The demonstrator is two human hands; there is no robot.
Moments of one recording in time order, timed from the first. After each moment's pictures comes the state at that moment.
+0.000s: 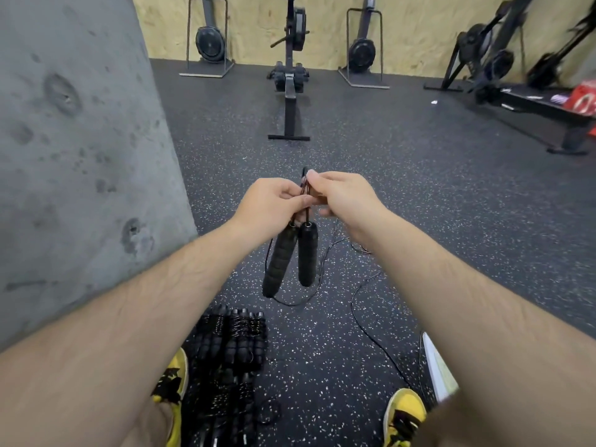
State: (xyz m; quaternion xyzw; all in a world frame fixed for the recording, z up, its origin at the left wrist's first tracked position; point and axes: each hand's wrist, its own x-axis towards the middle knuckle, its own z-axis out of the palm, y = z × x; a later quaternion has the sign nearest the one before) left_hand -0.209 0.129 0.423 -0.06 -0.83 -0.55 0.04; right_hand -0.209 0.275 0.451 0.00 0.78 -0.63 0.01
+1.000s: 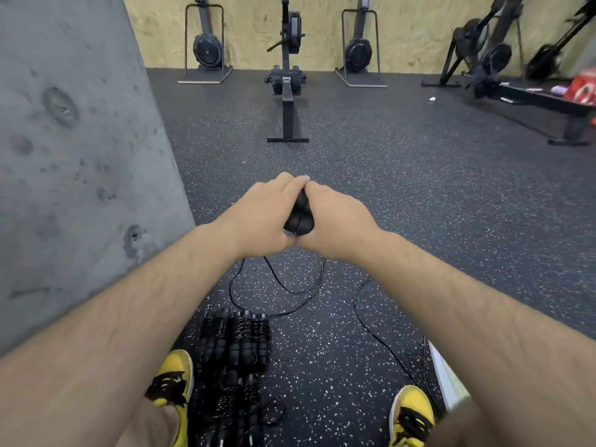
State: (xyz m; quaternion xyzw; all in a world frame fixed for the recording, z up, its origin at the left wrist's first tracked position) left_hand -0.197 0.116 0.436 -0.29 -0.95 -0.09 0.11; right_hand -0.186 0.279 0.437 -0.18 0.97 -0.14 -0.10
